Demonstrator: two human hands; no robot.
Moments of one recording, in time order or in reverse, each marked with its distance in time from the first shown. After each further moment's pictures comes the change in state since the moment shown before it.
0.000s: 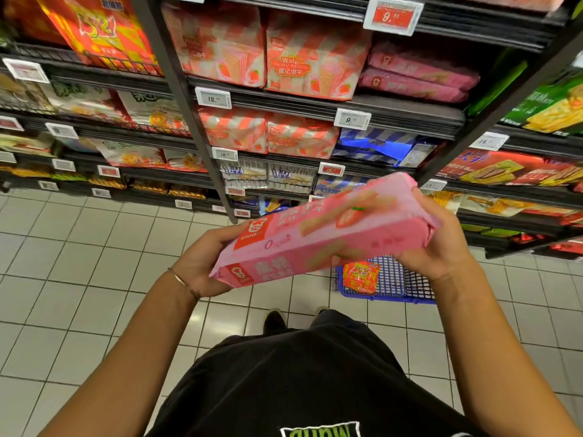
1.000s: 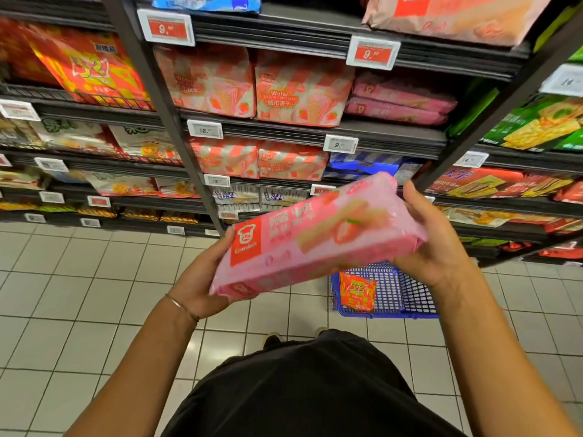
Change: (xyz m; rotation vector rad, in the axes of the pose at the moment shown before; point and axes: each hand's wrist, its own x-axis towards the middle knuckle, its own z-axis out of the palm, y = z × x) left_hand 0.007 0.019 0.002 0.007 -0.075 0.084; right_hand 0.013 -0.024 0.030 0.013 0.143 -0.073
